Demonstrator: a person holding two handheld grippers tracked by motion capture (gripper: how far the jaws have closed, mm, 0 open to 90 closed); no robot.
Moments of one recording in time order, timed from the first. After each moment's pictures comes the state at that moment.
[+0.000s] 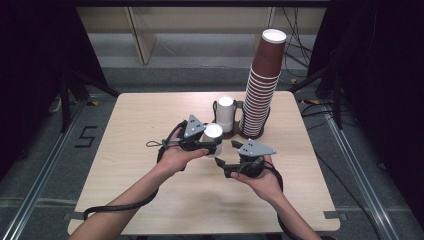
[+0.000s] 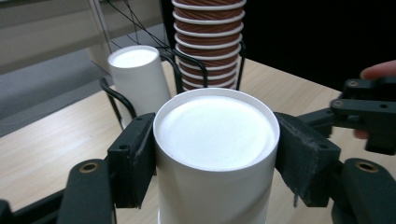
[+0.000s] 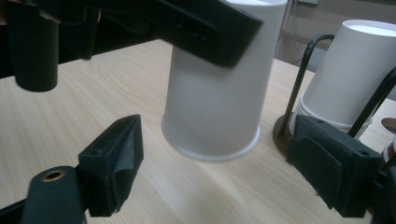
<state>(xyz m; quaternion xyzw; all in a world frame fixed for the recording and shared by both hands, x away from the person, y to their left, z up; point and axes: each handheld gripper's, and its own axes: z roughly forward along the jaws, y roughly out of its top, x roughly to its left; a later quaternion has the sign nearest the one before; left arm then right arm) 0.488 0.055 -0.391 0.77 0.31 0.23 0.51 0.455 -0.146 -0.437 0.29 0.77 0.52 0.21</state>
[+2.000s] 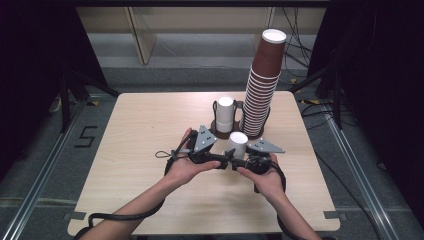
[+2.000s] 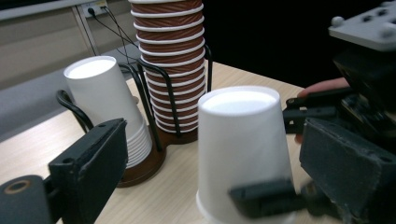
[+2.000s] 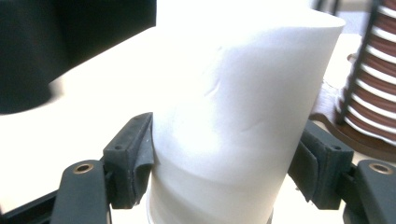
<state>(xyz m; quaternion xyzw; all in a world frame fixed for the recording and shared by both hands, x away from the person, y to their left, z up) 0.462 0.037 -0.399 0.77 0.27 0.25 0.53 0.468 -0.170 -0.459 0.43 0.71 0.53 0.17</state>
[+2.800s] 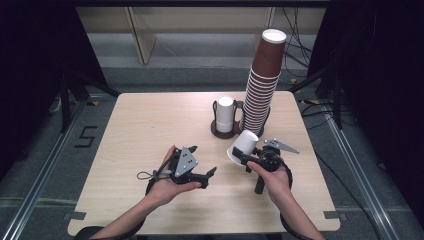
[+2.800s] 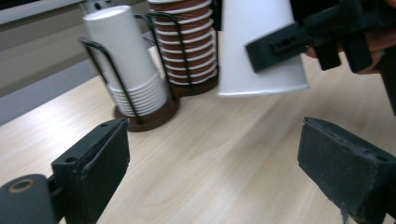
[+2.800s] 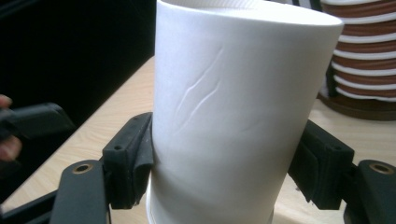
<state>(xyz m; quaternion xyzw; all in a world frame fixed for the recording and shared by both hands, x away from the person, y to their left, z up) 0.433 0.075 -0.450 0.78 0.25 0.26 0.51 0.474 -0.194 -0.466 0.50 0.64 0.58 0.09</state>
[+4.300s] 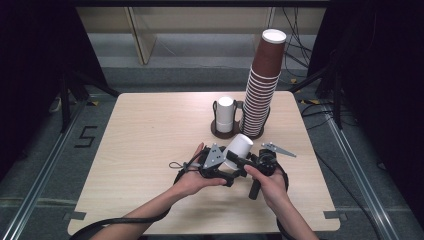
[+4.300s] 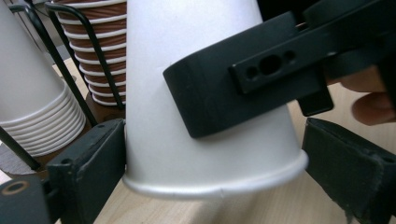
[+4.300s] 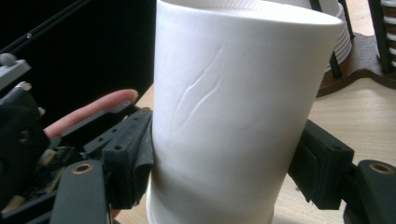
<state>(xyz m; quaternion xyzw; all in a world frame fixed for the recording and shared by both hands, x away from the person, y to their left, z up) 0.466 0.010 -0.471 0.79 0.22 0.18 0.54 0.461 -0.182 -0.465 0.50 0.62 0.60 0.03</state>
